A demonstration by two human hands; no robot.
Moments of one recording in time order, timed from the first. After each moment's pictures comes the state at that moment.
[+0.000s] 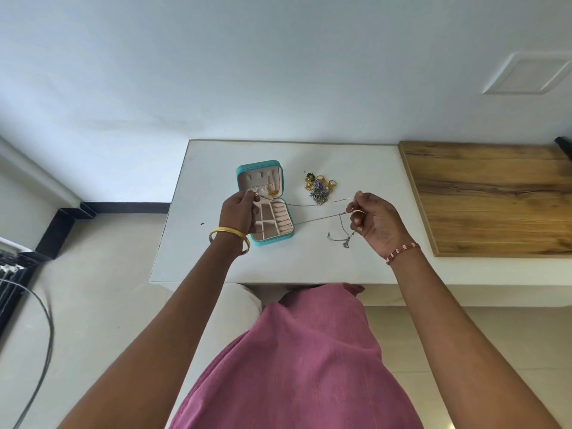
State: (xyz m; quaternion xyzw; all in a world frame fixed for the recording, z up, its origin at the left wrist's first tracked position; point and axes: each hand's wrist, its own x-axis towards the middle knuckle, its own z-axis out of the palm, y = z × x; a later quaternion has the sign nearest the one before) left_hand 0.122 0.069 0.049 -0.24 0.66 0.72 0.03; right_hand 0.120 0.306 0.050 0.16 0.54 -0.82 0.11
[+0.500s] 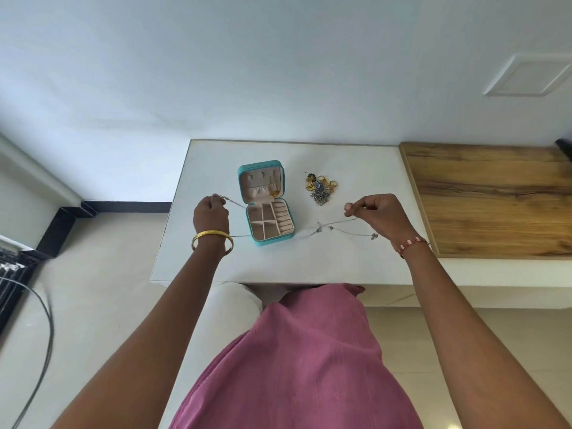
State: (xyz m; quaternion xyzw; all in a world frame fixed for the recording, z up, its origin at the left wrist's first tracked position) left_hand 0.121 0.036 0.032 -0.34 0.72 0.60 -0.10; right_hand 0.118 0.316 0.062 0.04 0.86 -0.51 0.07
